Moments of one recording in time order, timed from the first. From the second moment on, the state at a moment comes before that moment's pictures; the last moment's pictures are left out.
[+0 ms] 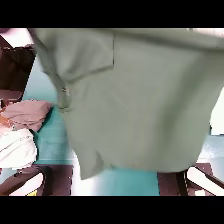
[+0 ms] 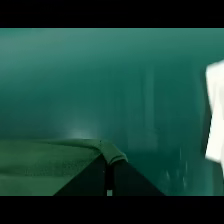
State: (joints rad) left arm 0.03 -1.13 1.67 0.94 -1.19 -1.36; right arm -0.47 -1.15 1.80 -1.17 1.62 1.49
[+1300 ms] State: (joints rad) left arm 0.03 -1.62 1.59 1.16 -1.12 -1.12; right arm -0.04 -1.56 1.50 -1.48 1.20 1.63
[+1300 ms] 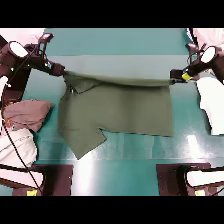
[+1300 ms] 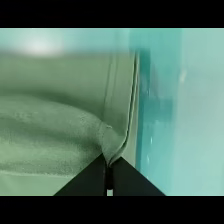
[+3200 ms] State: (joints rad) left arm 0.11 -0.97 0.50 1.07 -1.24 -1.41; right arm -0.12 -1.11 1.21 -1.22 1.44 1.50
